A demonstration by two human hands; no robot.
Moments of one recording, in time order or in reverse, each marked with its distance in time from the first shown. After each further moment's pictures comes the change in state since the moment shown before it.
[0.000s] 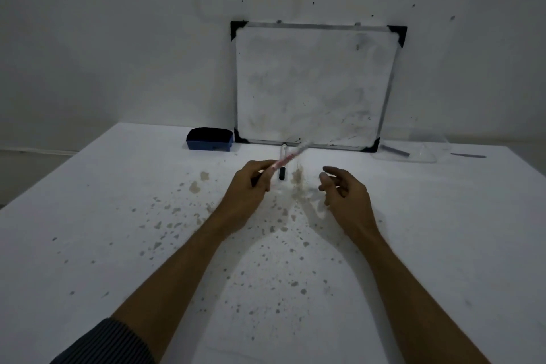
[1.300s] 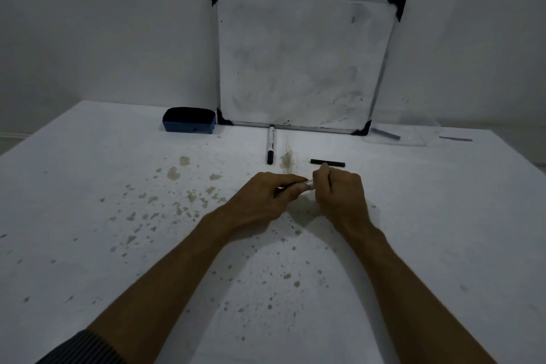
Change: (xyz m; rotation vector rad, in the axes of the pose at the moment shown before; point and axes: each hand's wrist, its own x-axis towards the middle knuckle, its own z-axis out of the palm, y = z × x) left_hand -0.017 0.016 0.029 0.264 -0.356 0.300; right_hand -0.004 0.002 0.011 -0.325 0.103 -0.364
